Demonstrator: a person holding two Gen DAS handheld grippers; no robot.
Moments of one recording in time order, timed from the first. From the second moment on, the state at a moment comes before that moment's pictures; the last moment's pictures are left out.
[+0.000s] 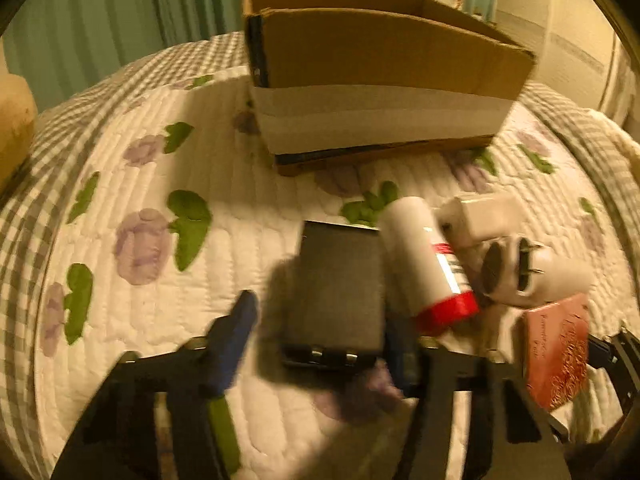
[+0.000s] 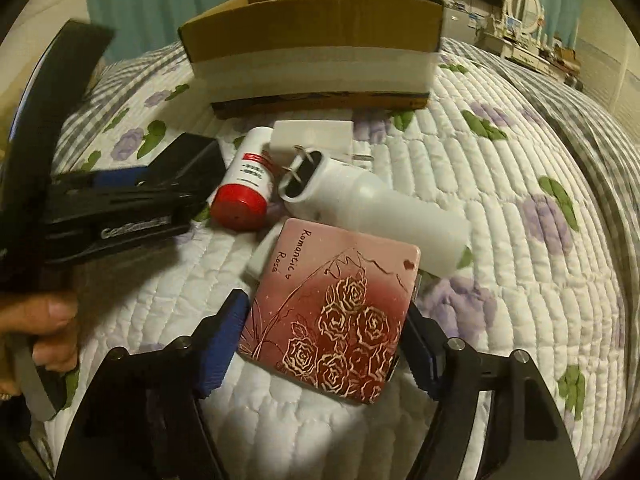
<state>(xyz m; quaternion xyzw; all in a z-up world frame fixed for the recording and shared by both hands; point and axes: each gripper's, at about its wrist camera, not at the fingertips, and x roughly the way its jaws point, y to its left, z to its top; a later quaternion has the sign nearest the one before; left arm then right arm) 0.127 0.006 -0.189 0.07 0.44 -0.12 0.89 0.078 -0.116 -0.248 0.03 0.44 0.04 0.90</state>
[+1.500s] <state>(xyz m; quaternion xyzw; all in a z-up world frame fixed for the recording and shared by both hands) 0.036 0.026 -0.080 0.05 0.31 -0.11 0.94 -0.001 -0.133 -0.149 0.08 0.33 0.06 0.94</state>
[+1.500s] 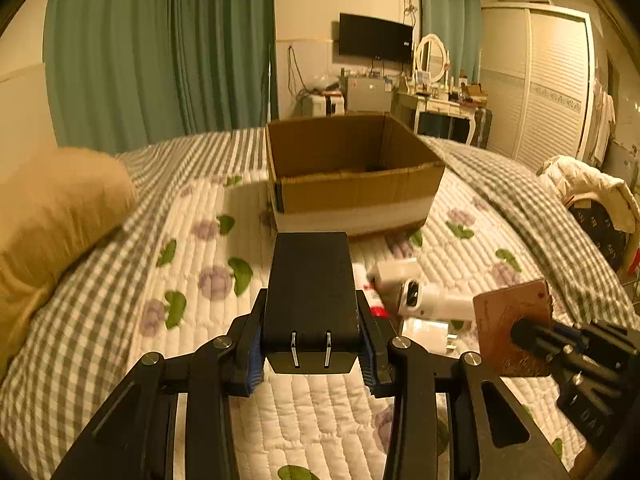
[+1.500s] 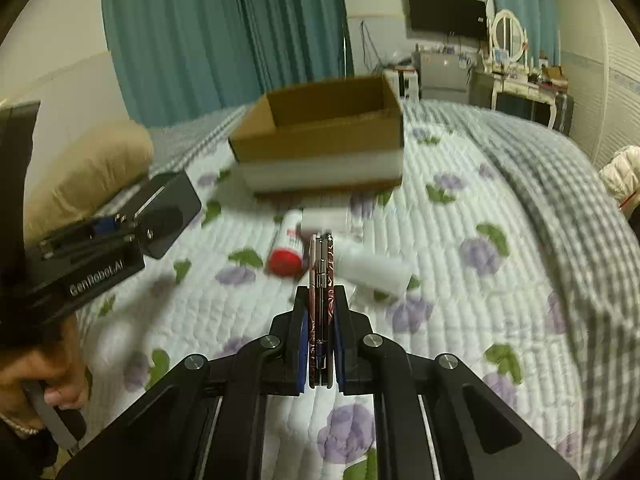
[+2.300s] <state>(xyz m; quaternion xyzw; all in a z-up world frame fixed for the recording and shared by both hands) 0.096 0.012 -0.015 0.03 0.23 -0.11 0.97 0.066 -0.153 -0.050 0.02 0.19 0.07 0.98</state>
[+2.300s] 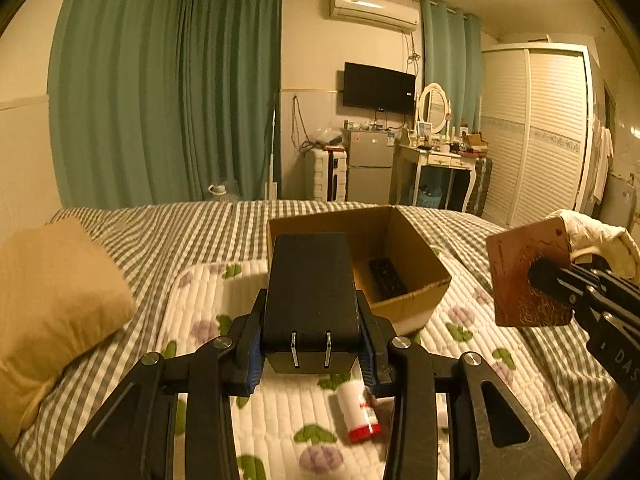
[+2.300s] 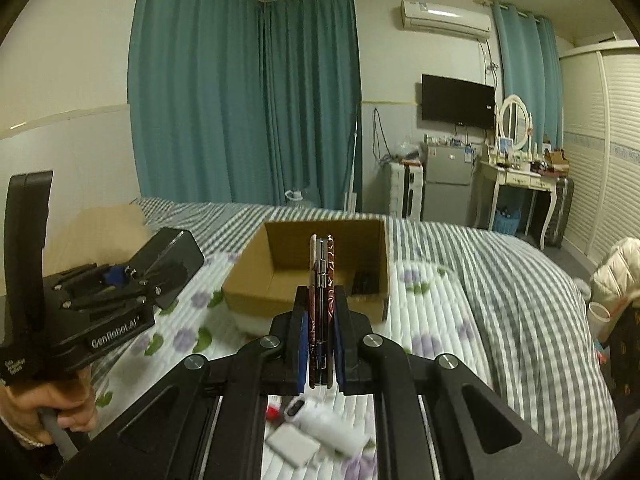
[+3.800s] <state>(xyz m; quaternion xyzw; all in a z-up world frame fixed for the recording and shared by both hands) 0.284 -0.038 -0.099 0.06 0.35 -0.12 0.93 0.291 -0.142 -0.150 -0.04 0.35 0.07 0.93</state>
